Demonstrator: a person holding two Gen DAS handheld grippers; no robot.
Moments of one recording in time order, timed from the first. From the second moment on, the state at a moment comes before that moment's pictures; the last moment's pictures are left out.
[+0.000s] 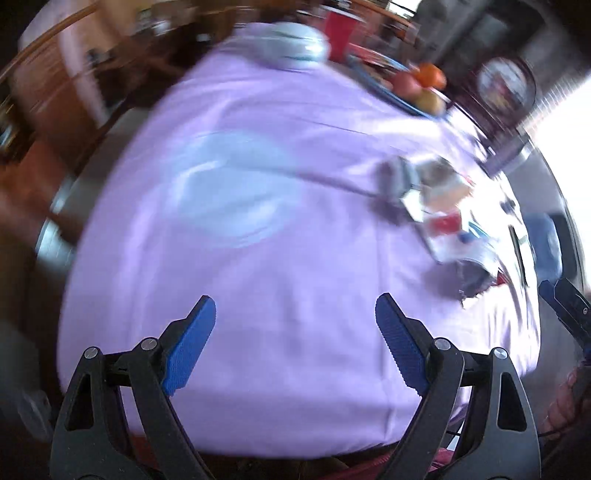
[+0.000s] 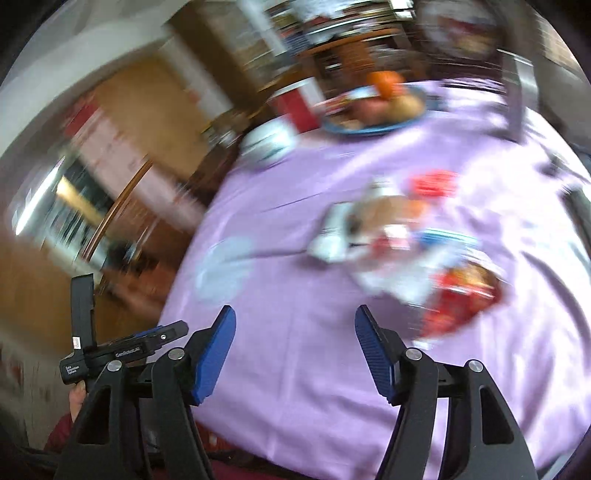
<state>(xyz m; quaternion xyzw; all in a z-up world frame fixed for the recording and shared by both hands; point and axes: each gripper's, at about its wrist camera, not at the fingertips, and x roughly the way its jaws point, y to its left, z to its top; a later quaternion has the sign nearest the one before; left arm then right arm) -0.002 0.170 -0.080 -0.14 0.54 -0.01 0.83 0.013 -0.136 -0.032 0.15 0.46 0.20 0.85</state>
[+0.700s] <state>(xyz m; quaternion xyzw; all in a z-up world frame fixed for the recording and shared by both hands) 0.164 0.038 -0.141 -0.03 0.58 -0.08 0.81 0.001 -0.273 -0.056 0.20 0.45 0.02 0.87</state>
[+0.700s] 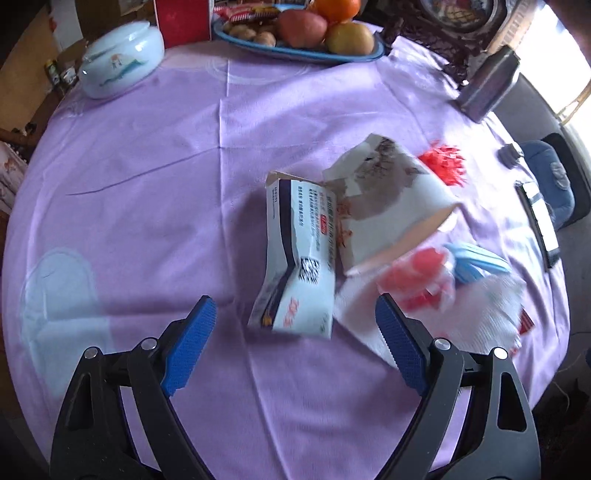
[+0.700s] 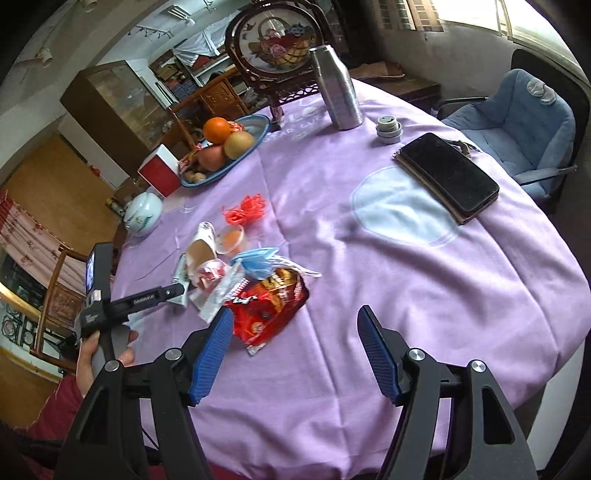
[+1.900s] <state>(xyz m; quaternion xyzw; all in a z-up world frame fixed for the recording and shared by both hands) 0.015 0.192 -0.078 -0.16 0.52 0.10 0.83 0.174 -0.115 -0.079 0.09 0.49 0.21 0.84</state>
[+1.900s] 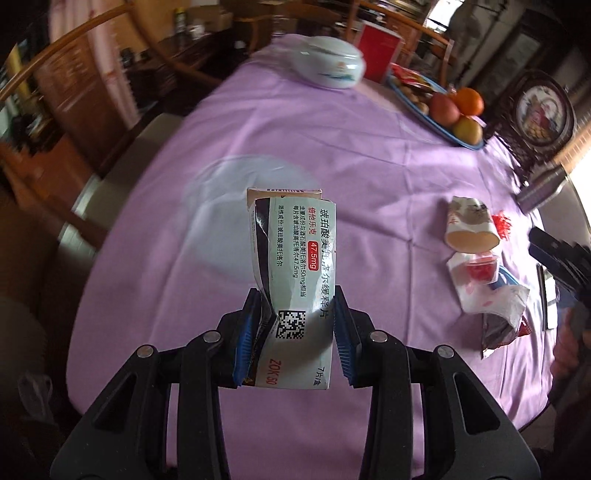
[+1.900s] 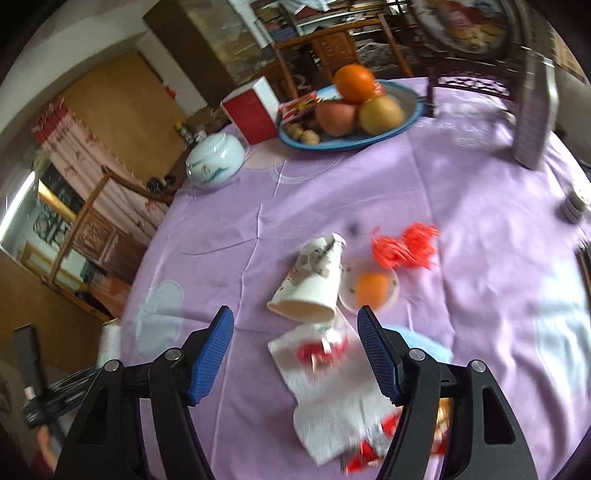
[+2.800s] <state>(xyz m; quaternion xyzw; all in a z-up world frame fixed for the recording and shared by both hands) -0.069 0.209 -0.064 -0.20 0.51 0.21 0.81 0.228 -0.016 -0.156 -0.07 0.54 0.22 0.81</state>
